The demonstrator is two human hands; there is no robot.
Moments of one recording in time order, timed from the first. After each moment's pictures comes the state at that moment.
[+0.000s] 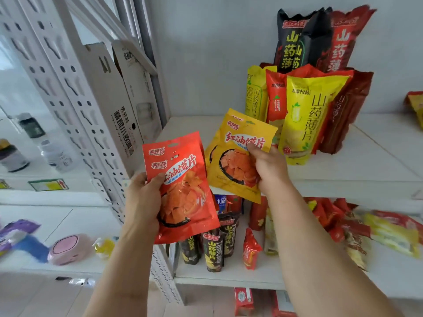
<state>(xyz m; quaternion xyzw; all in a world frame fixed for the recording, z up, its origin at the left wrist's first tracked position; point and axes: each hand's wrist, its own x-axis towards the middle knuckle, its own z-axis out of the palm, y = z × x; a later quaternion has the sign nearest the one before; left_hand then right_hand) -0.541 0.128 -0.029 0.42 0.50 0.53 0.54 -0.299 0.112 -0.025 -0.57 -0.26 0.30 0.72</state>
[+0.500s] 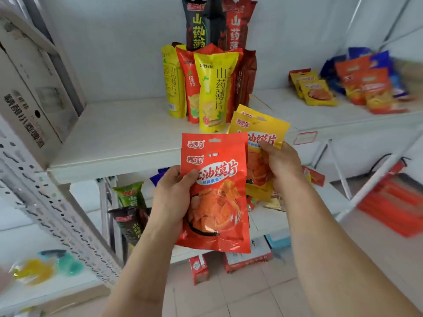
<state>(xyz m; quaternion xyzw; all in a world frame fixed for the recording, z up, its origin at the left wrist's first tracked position) -0.453 -0.008 -0.049 0.55 0.34 0.34 0.68 -0.235 -0.090 -0.036 -0.67 -0.15 0.16 0.71</state>
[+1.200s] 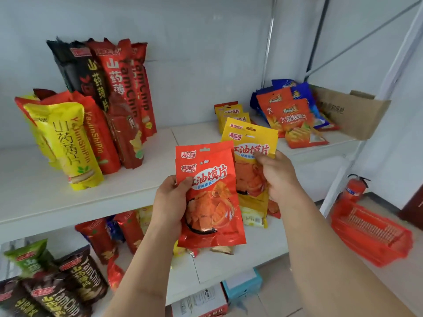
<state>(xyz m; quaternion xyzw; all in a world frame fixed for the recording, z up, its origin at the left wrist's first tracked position) -0.115 -0.125 -0.024 0.55 0.33 0.35 0.68 0.080 -0.236 -0.002 -0.66 -0.15 0.13 0.73</state>
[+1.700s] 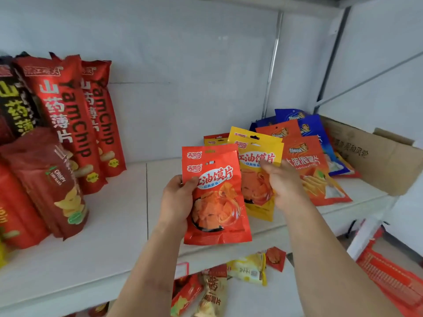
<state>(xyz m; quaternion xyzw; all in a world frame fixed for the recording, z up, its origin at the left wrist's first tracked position) 0.106 -0.025 -0.006 0.55 0.32 0.37 0.67 0.282 -0.153 0.029 -0.67 -0.17 0.13 0.71</state>
